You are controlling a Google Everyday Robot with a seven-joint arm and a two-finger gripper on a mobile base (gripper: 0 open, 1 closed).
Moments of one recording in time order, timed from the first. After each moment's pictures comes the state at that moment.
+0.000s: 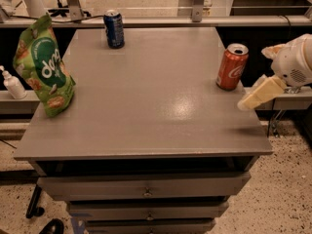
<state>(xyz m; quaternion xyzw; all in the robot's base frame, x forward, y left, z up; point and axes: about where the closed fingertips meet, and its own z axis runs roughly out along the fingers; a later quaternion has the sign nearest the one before) 0.554 -0.248 0.899 -0.50 0.80 0.03 0.35</state>
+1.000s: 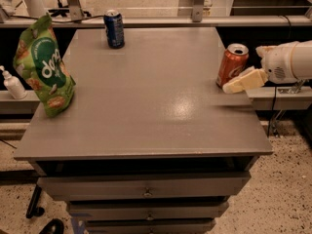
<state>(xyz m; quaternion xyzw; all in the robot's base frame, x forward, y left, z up) 0.626 -0.248 0.879 -0.39 0.79 0.10 0.45</state>
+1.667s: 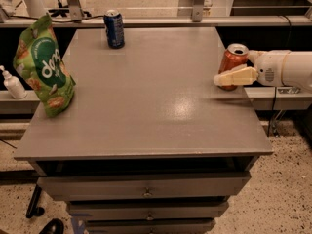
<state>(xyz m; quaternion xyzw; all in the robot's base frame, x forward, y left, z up) 0.652 -0.231 0.873 -0.32 0.77 0.20 0.52</state>
